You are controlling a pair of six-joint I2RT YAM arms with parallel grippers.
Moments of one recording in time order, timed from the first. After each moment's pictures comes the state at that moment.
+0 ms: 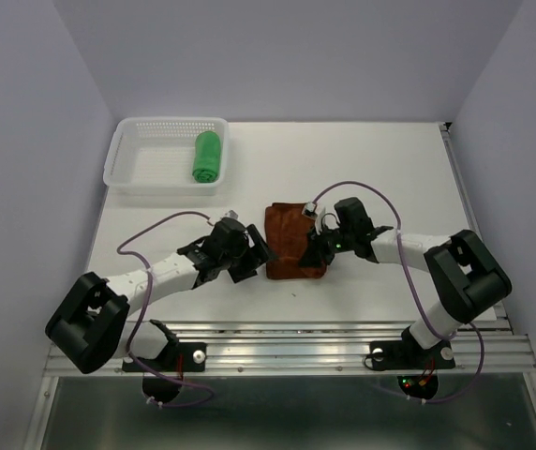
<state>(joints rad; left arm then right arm) -0.70 1.27 0.59 -0.12 0.08 -1.15 0.51 1.58 0.72 0.07 -0.75 0.01</state>
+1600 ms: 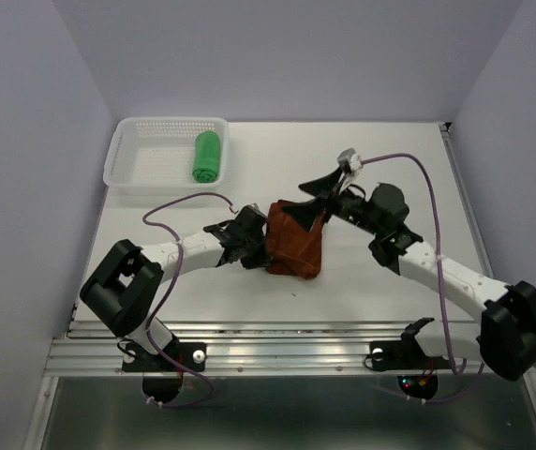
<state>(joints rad) -0.74 1.55 0.82 -0.26 0.02 -0.93 0.47 1.28 0.76 0.72 -0.53 0.41</state>
